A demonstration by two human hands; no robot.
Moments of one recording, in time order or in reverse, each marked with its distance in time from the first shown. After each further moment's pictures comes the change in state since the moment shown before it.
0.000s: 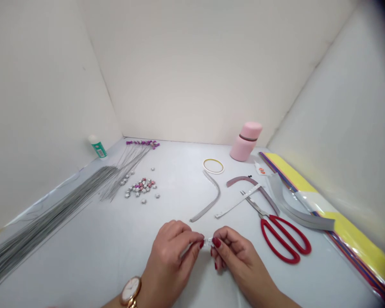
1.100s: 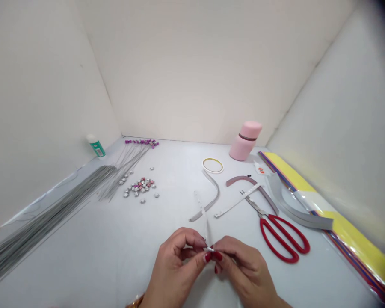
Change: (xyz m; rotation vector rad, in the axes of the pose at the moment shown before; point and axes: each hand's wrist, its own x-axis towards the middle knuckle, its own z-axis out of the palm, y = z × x) left_hand -0.004 0.011 0.015 -0.755 -0.025 -0.566; right_hand -0.011 -0.007 0.000 -0.295 0.057 -0.344
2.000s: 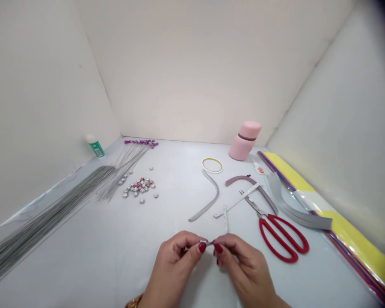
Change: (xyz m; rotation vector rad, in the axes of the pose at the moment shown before) left_hand 0.003 0.003 -0.001 0.059 -0.015 -0.107; right_hand -0.002 0.007 0.003 -0.157 0.115 0.021
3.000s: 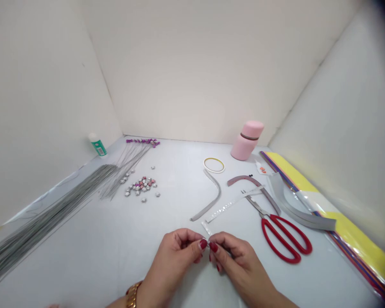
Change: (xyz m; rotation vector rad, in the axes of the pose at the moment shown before) left_hand 0.010 0.001 -0.003 -0.071 -0.027 -0.177; right_hand 0.006 0.004 0.001 0.163 -0.266 0.211
